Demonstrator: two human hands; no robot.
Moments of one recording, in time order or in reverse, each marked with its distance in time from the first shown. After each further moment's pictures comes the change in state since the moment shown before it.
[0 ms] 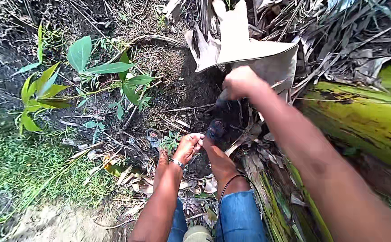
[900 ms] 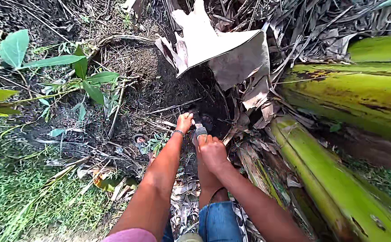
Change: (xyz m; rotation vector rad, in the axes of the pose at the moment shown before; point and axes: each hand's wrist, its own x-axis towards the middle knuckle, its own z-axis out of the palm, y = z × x) left_hand 0.115 -0.012 0.022 0.803 0.054 0.226; right_hand -0.120 -0.179 0.190 0.248 0.354 0.419
